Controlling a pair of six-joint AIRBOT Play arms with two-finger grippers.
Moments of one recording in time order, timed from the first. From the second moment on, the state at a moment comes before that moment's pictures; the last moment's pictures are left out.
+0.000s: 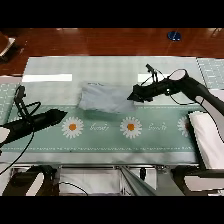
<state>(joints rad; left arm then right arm) 0.02 -0.55 0.42 0.84 -0.86 -1.46 0.17 -1.55 1.18 -0.66 1.11 1.31</state>
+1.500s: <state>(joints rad) 0.02 -0.55 0.42 0.84 -0.86 -1.46 -0.80 -0.92 1.53 -1.45 1.85 1.77</state>
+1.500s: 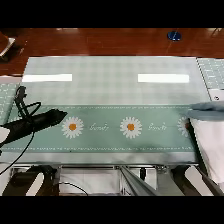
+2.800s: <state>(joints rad) -0.32 -1.11 1.30 1.06 -0.93 -1.45 -0.12 -1.09 1.34 -1.34 1.21 1.59</state>
